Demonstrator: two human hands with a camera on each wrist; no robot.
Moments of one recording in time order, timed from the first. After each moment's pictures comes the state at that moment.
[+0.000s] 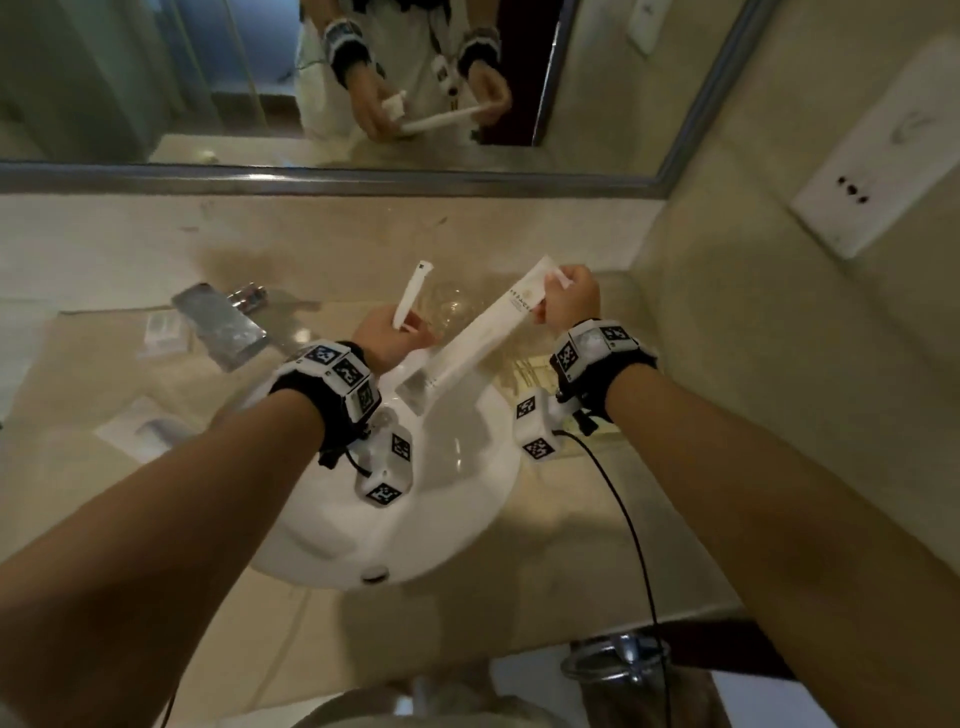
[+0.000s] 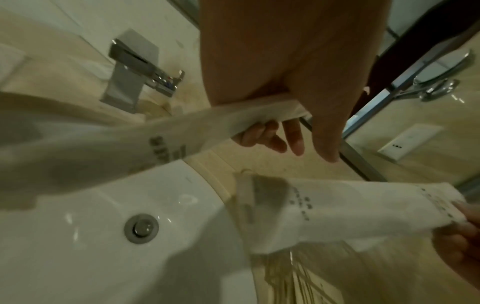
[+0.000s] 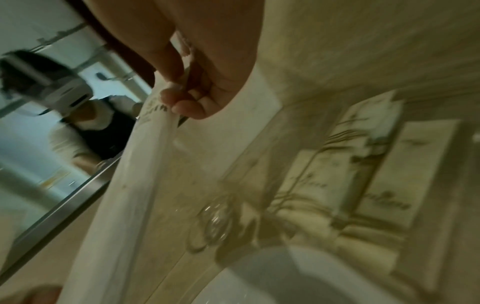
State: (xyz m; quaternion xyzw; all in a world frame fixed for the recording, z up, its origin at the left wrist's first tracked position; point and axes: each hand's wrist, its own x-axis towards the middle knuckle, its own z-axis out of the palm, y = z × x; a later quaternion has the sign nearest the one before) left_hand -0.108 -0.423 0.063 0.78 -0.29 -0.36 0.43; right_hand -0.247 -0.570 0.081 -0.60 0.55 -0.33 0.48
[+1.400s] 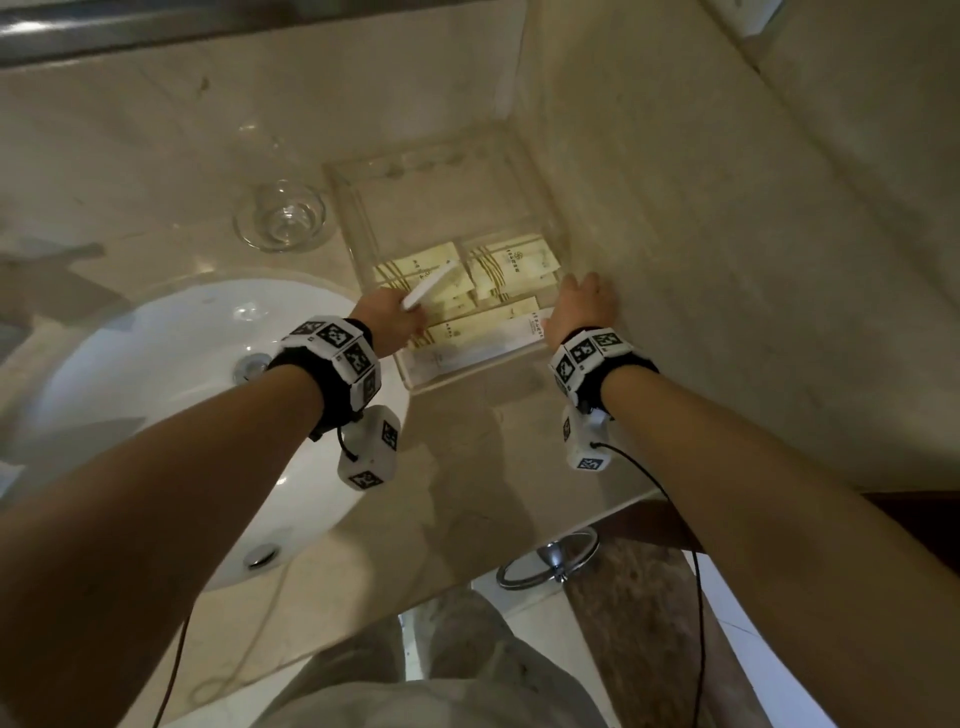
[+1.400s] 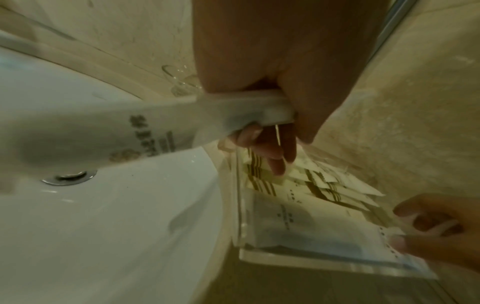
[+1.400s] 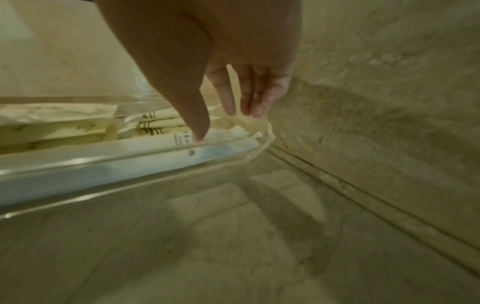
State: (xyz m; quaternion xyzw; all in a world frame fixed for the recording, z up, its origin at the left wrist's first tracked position) left_hand -0.234 -0.536 -0.027 0.79 -0.45 -0.38 0.17; right_hand -0.429 -0.626 -0.040 -0.74 0.65 0.10 0.14
